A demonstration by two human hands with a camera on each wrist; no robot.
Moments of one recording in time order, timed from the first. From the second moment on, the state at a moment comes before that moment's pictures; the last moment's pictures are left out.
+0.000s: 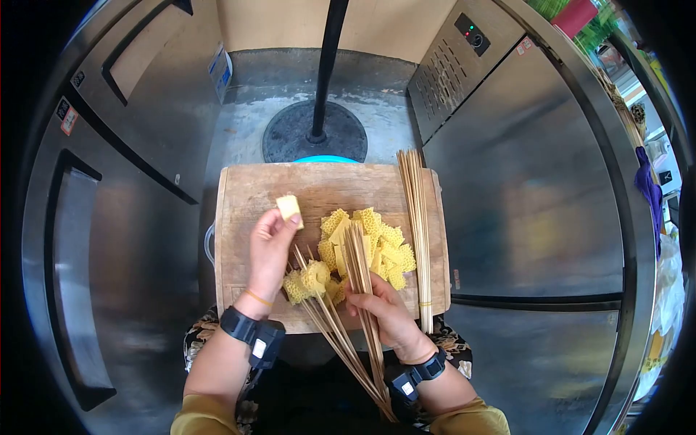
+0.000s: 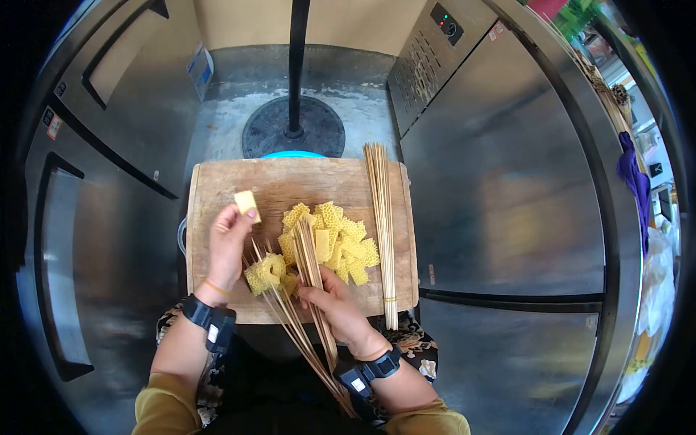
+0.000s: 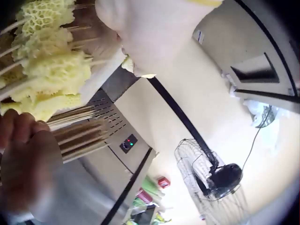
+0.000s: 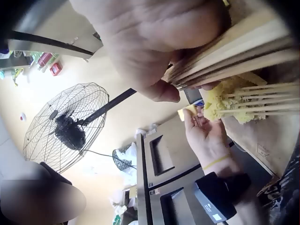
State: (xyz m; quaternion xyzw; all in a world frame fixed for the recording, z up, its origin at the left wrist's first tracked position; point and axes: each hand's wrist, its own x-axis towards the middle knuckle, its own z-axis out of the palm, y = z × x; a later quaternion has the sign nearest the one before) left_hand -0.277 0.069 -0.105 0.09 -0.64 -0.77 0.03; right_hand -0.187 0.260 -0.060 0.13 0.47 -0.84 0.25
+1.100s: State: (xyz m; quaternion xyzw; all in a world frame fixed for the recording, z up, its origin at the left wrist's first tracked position) left_hand -0.267 0.073 -0.073 0.04 -0.56 -0.83 -0.06; right_hand -0.189 0.252 -0.056 0.12 0.49 -0.83 0.26
